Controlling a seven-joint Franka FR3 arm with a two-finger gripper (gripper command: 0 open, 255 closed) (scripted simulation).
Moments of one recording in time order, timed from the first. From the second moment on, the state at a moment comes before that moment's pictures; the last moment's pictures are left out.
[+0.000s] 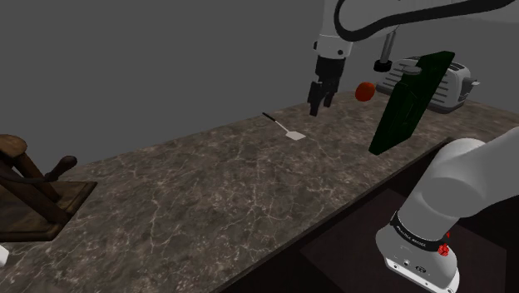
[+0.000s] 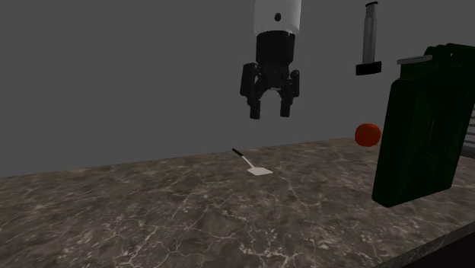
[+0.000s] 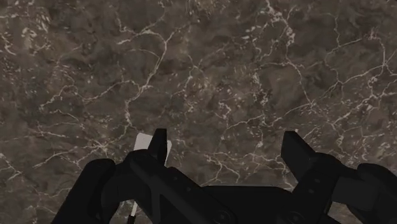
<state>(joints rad) -0.03 -0.59 0.05 -2.40 0.07 1.79 -0.10</state>
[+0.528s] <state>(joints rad) -0.08 -0.32 0.05 -2.31 0.04 2.01 -0.04</state>
